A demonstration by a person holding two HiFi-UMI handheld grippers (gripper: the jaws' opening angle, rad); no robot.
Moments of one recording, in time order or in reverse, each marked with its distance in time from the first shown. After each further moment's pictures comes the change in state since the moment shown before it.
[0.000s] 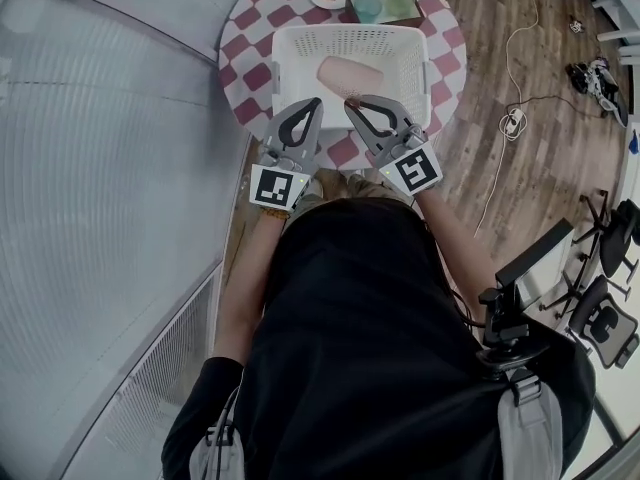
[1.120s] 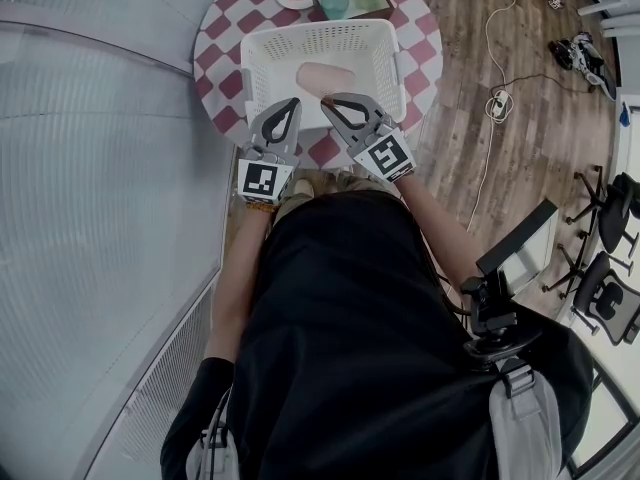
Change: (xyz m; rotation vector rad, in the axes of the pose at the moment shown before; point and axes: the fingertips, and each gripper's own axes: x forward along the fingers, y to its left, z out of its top) left arm 0.016 -0.008 -0.054 0.041 0.096 -0.061; right arm -0.002 -0.002 -0.056 0.057 0.082 -0.020
